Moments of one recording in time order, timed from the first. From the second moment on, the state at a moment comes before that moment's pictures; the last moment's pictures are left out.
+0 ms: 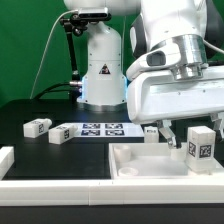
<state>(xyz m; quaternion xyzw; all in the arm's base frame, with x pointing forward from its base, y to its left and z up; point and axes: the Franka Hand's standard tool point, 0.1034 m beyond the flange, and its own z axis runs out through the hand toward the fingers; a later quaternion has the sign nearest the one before) 0.609 0.116 0.069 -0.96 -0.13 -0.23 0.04</state>
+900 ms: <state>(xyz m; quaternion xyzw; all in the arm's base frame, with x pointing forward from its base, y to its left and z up) 0.615 0.123 0.088 -0.98 -0.12 -0.14 0.06</state>
